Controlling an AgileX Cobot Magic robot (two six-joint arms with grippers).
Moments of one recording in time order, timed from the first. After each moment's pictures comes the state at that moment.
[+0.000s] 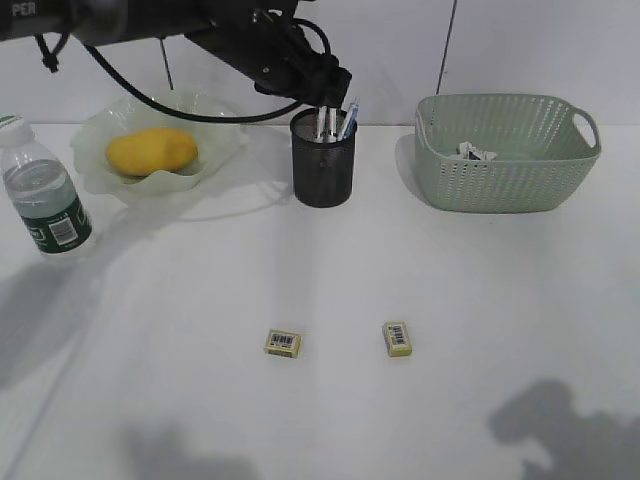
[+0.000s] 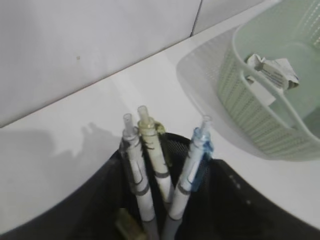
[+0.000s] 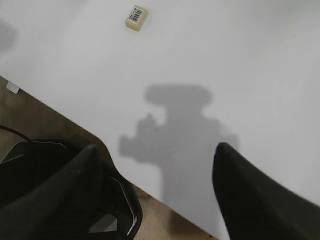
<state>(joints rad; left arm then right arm) -0.51 2.25 -1.96 -0.32 0.54 0.27 0.61 0.43 -0.55 -0.01 1.04 0.01</state>
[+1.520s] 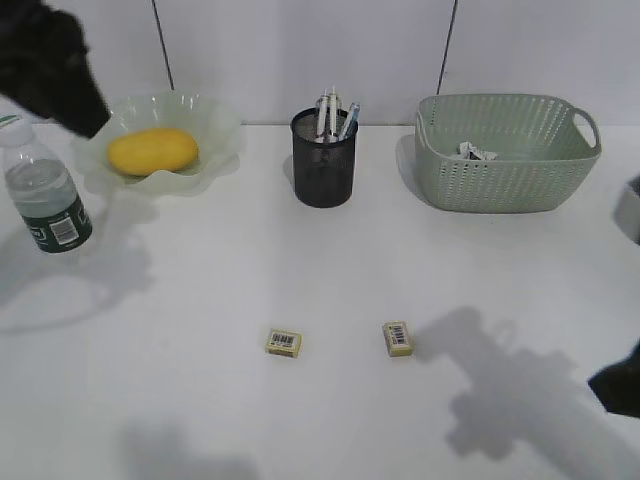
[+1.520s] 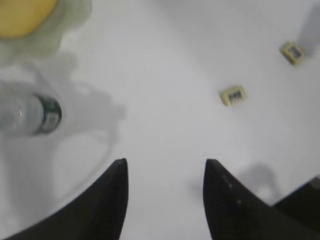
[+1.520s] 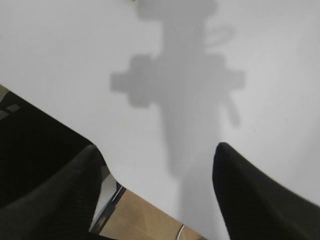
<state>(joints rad) -0.51 1.38 -1.38 -0.01 1.21 0.07 0.61 1.01 -0.69 -0.02 0.92 0.01</state>
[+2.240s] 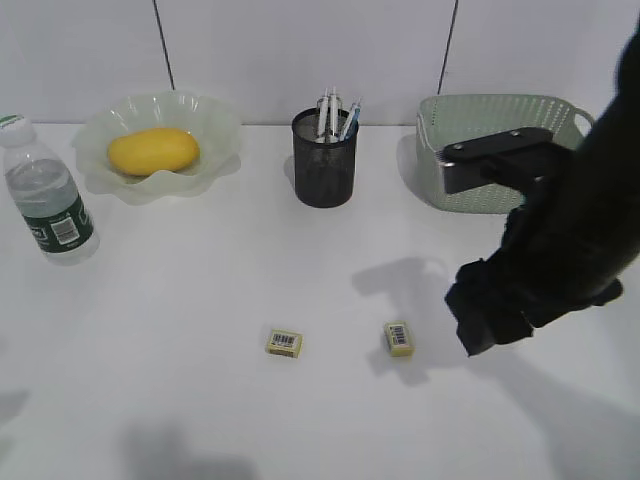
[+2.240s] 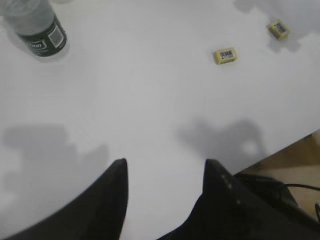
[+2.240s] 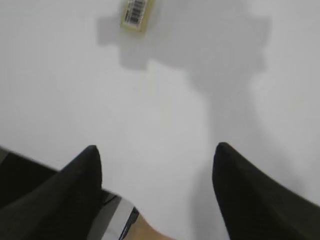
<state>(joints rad) -0.51 0.58 -0.74 -0.01 1.10 -0.07 0.61 1.51 -0.93 0.03 0.88 0.17</state>
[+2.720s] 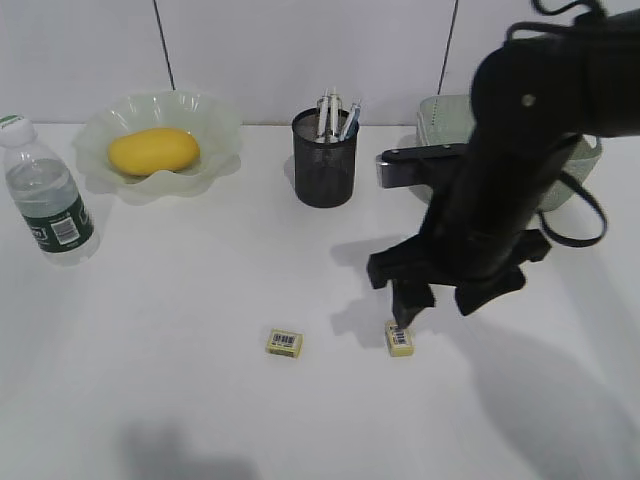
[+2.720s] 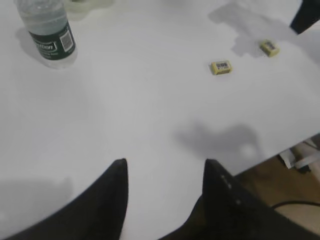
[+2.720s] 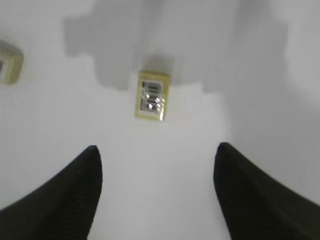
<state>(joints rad) -0.51 0.16 -0.56 -0.01 1.13 -0.10 0.61 1.81 -1.10 0.06 0.80 0.31</state>
